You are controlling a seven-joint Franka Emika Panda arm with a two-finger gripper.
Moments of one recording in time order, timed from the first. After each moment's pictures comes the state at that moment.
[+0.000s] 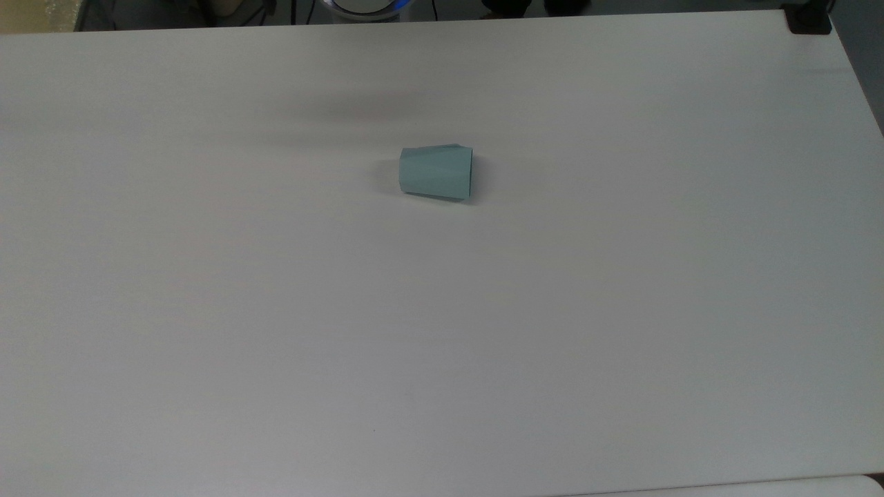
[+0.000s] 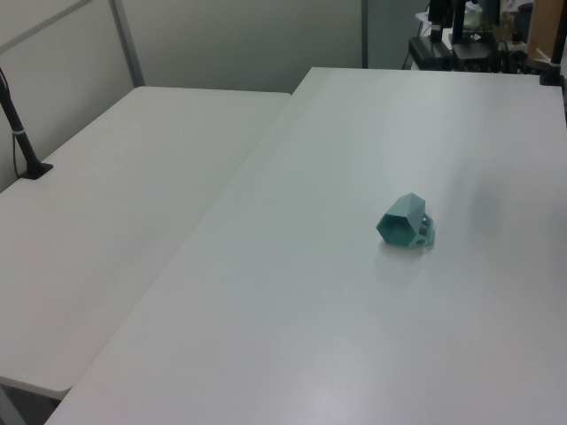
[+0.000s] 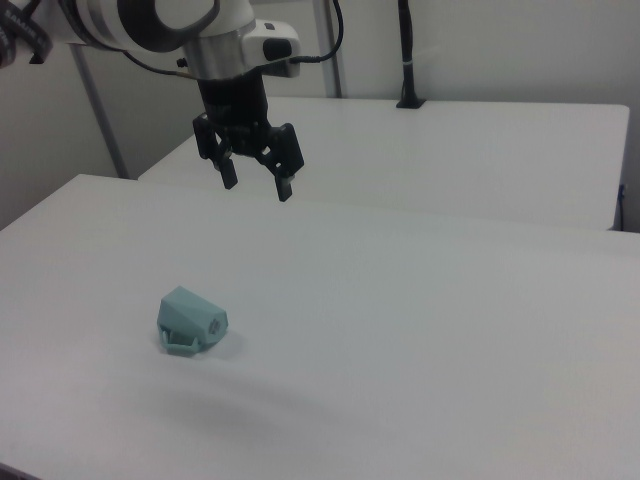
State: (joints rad) arm 0.17 -0.07 -0.19 -1.64 0.00 1.61 -0.07
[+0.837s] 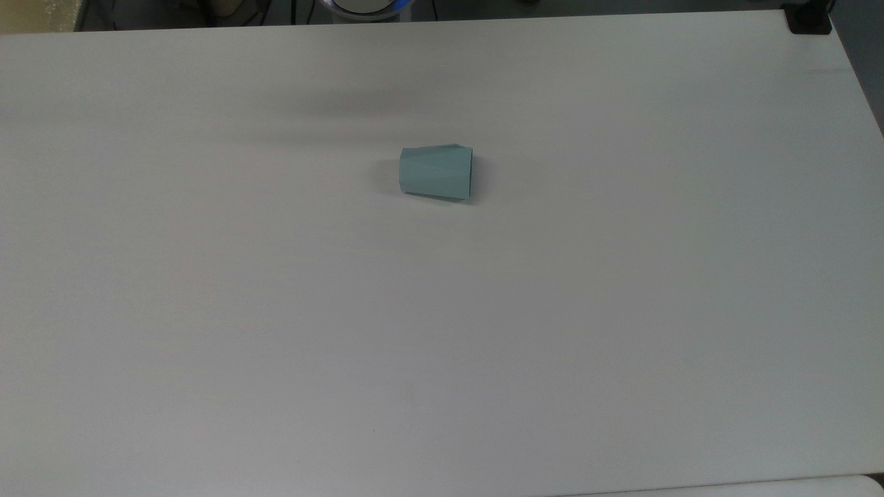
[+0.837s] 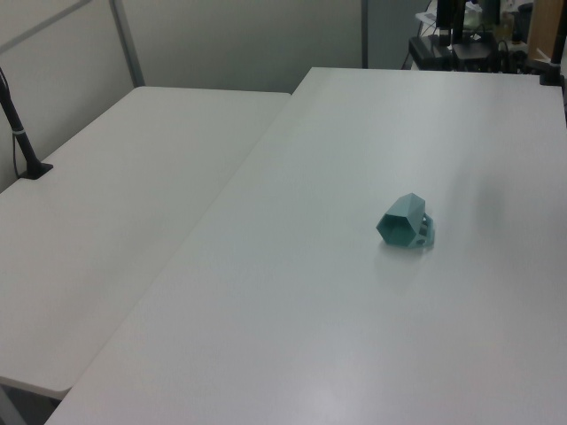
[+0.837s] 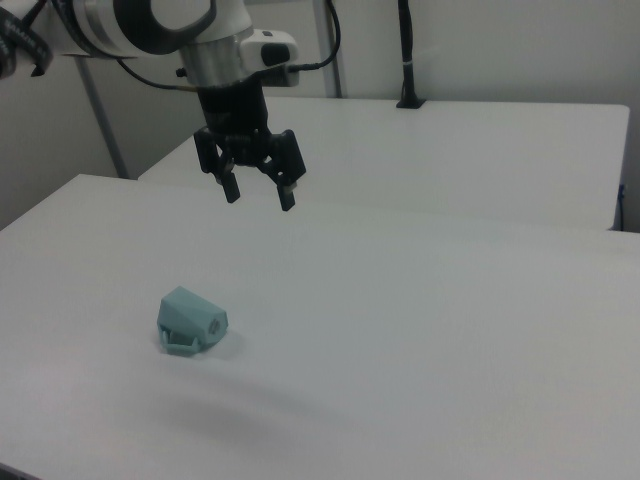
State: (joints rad) arm 0.20 -0.08 -0.19 -1.66 -0.08 1.58 -0.06
